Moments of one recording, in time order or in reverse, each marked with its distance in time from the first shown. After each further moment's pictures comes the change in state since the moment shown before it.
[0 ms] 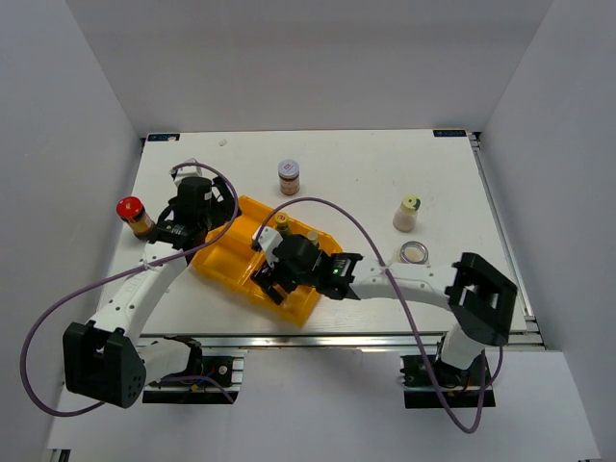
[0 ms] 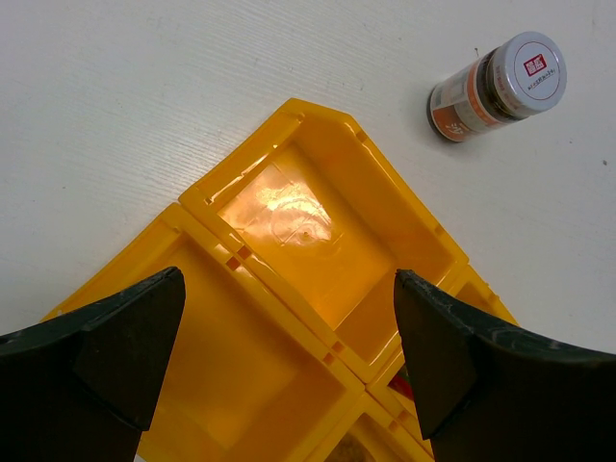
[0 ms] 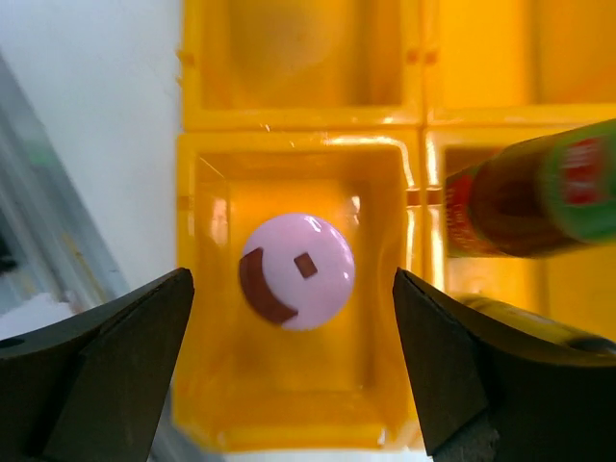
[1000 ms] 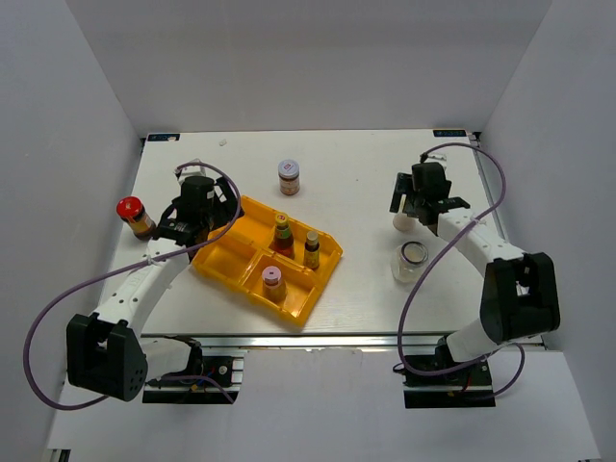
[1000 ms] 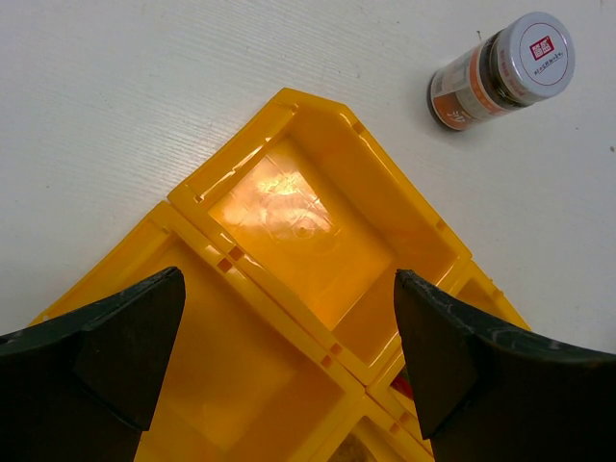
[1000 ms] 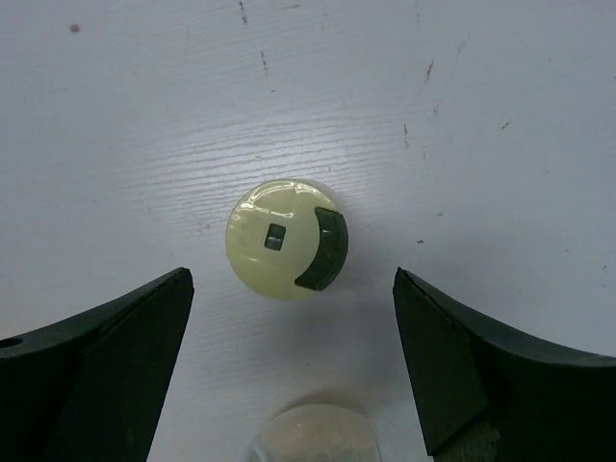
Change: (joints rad) left arm 0.000 0.036 0.000 0.015 0.026 0.007; right arm -0.939 -0.187 -0.096 -0.176 0.187 0.245
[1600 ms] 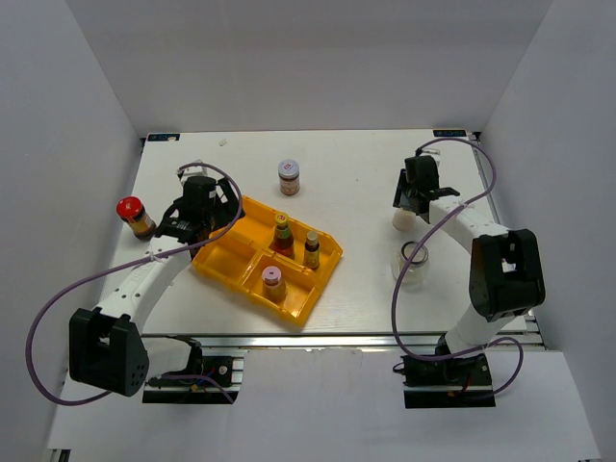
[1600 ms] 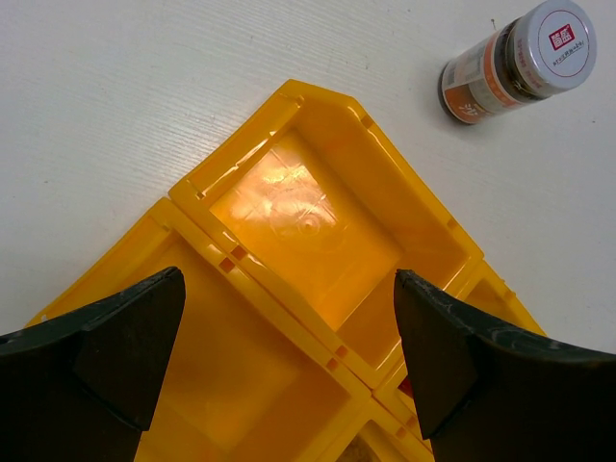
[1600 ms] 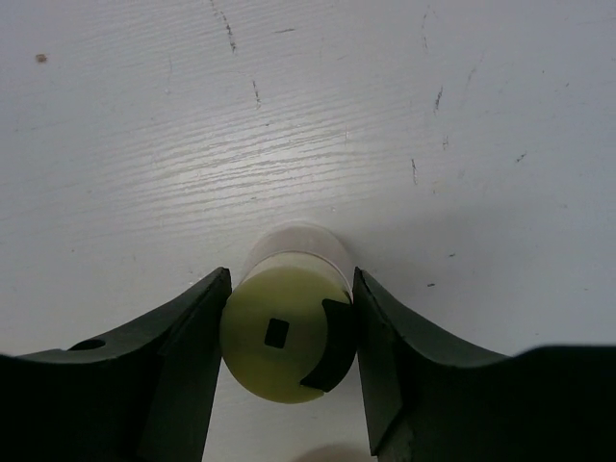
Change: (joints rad) left arm 0.000 0.026 0.000 0.000 0.000 0.001; right arm -0.013 0.189 0.107 0.021 0.025 -0.002
